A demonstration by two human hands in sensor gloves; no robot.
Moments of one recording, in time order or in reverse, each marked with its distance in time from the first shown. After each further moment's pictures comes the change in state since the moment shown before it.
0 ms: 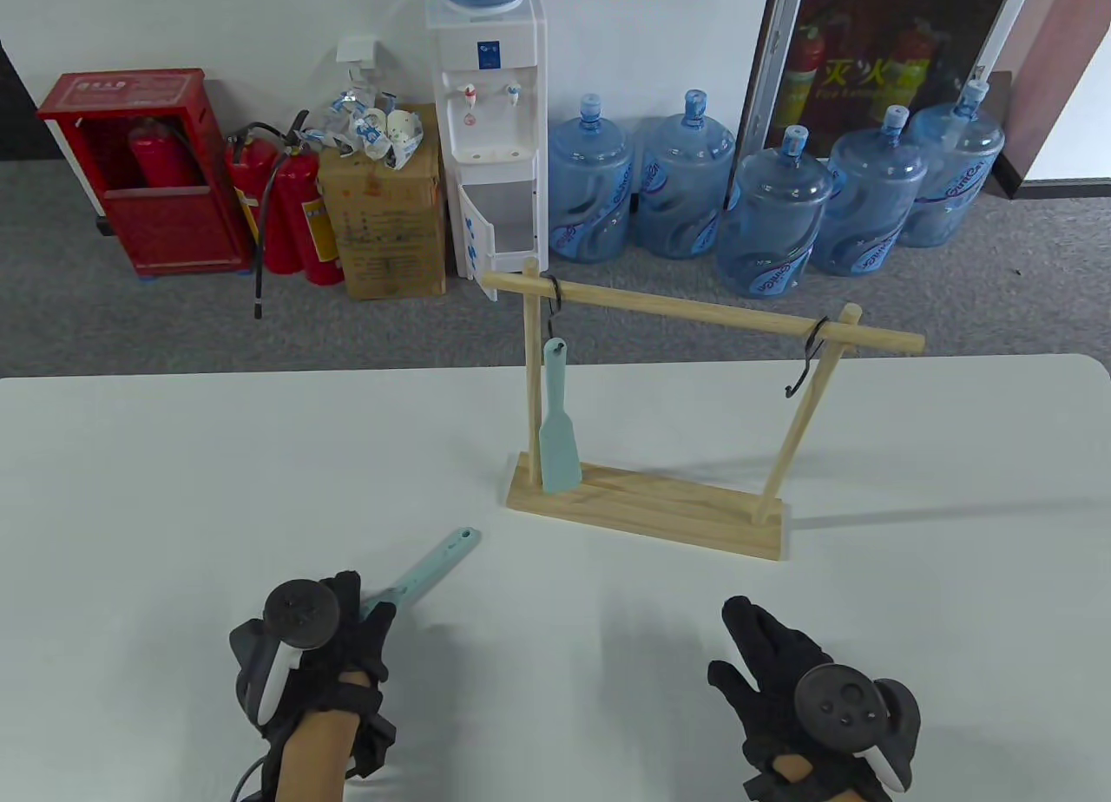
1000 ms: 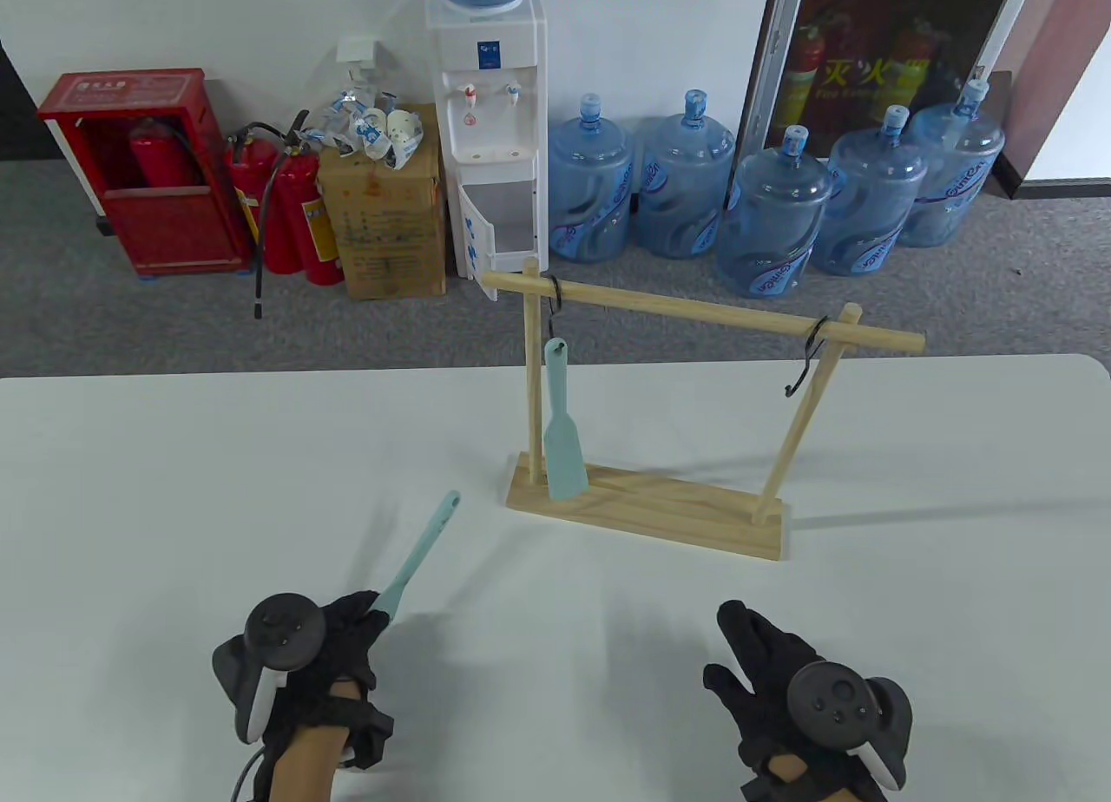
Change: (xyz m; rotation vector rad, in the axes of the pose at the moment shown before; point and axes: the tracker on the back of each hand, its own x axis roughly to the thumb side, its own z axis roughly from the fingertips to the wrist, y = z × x) left_hand -0.002 0.016 0.016 0.210 -0.213 0.205; right_hand -0.001 0.006 -0.001 0.030 0.021 0.004
